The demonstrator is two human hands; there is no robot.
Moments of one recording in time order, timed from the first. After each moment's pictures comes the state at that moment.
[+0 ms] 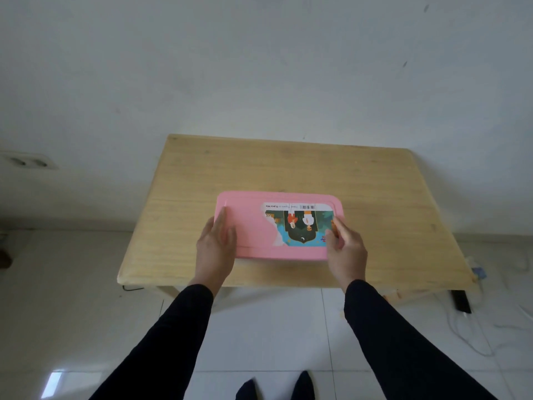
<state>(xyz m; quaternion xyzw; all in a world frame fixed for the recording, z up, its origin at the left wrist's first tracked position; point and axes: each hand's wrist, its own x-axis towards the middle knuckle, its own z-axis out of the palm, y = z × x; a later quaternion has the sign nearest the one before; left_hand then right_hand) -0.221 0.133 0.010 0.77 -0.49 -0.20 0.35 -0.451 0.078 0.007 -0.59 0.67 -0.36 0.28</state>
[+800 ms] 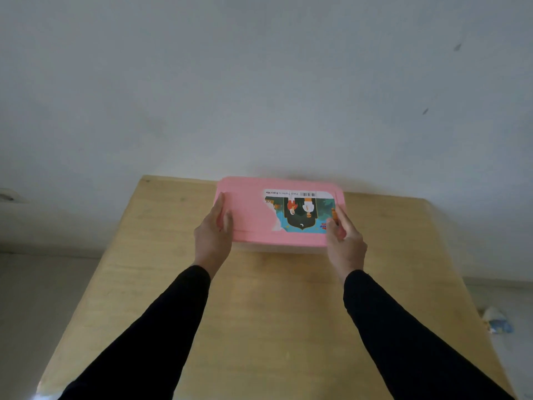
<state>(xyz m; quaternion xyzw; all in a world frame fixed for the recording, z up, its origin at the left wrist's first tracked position) -0.214 -0.073 0.010 0.78 -0.42 -0.21 0.42 -0.439 -0.128 0.014 -0.52 0.65 -0.41 0.38</state>
